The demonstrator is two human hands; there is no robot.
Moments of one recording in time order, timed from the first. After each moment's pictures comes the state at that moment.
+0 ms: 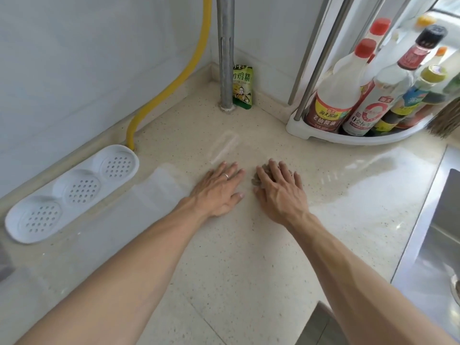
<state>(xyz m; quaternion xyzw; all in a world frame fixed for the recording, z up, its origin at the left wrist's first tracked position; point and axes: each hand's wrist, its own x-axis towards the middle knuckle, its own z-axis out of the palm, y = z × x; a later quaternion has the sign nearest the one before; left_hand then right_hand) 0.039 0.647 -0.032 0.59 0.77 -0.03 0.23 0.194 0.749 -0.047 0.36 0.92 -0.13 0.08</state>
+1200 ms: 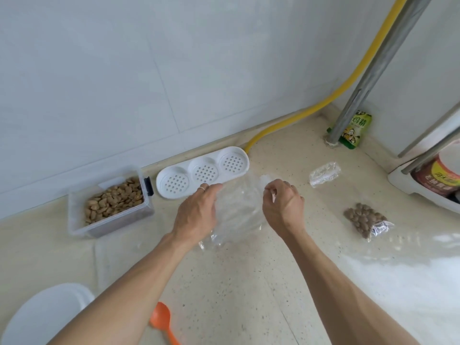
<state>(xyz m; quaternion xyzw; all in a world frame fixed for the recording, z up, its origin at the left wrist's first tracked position) -0.023 0.407 0.022 0.33 0.91 0.24 0.05 0.059 0.586 0.013 0.30 0.89 -0.31 -0.16</state>
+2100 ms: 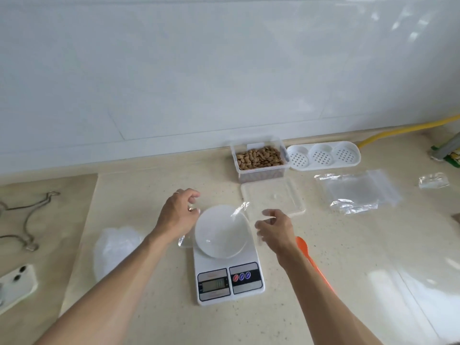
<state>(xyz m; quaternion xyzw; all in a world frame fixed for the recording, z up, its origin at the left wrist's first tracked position) 0.007 0.003 0.042 0.07 0.93 0.34 0.09 0.090 0.229 0.025 0.32 0.74 -0.59 0.06</state>
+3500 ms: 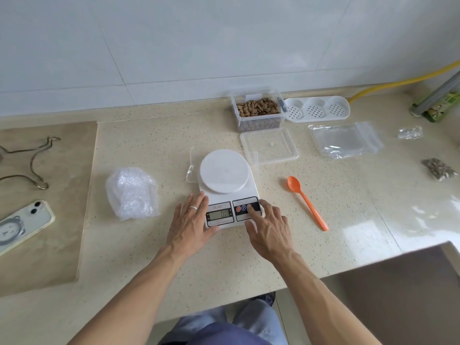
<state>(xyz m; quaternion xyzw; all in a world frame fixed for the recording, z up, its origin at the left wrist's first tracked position) 0.163 -0.030 -0.031 0.21 0.96 0.13 0.13 0.227 0.175 -0.009 0.08 0.98 -0.12 0.12</state>
